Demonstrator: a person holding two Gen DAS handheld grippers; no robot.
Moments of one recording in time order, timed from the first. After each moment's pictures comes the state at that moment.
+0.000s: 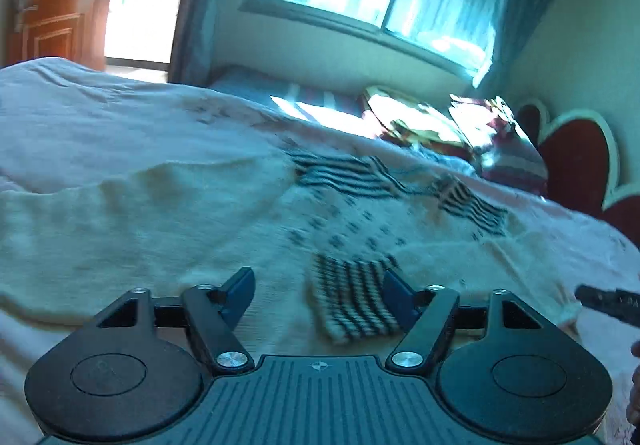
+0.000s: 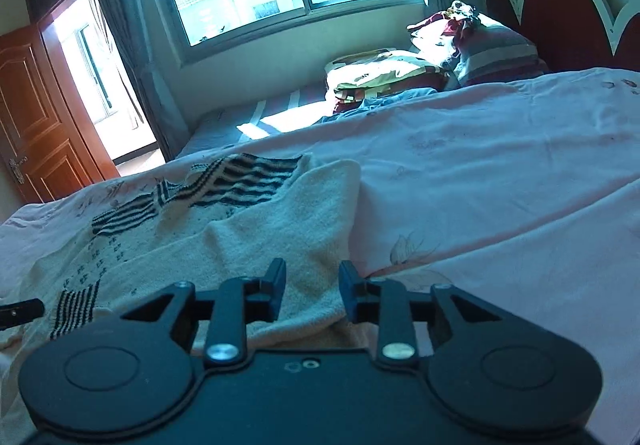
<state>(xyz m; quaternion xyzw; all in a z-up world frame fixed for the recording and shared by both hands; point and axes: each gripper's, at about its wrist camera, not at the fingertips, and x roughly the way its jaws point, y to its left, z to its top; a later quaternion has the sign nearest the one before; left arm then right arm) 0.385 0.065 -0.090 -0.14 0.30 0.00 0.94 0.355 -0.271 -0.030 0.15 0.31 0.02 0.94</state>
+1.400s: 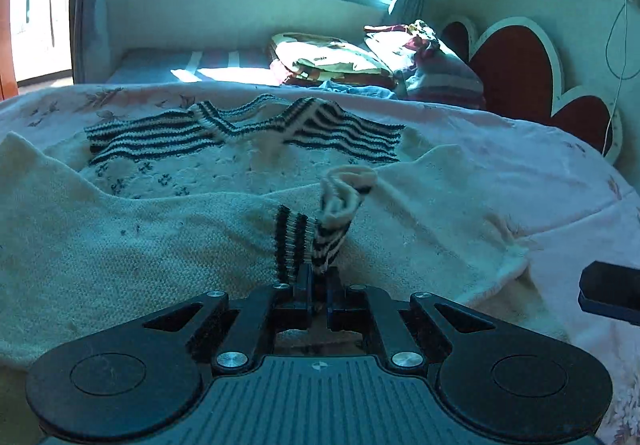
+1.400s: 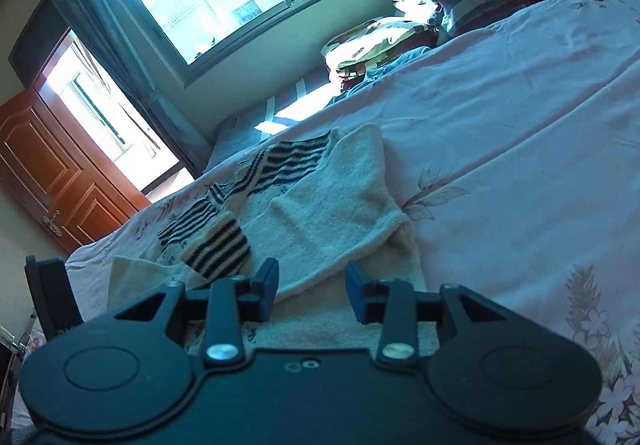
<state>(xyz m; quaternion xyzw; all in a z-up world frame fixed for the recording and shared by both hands) 0.448 -0.128 -0.099 -0.02 0.35 -0.14 0.92 0.305 -0.261 -0.012 0.29 0.32 0.04 0.90</state>
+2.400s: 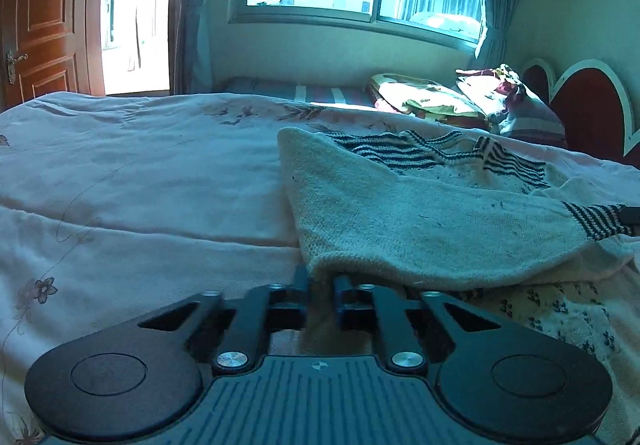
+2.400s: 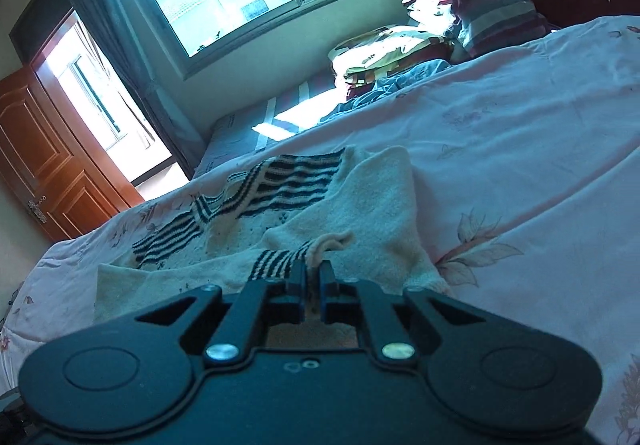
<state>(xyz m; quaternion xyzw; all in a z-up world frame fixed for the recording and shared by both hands) 0.406 0.074 -0.104 -0.04 0.31 -0.02 0.95 0.365 -0.246 -0.021 0.23 0.32 0.02 0.92</state>
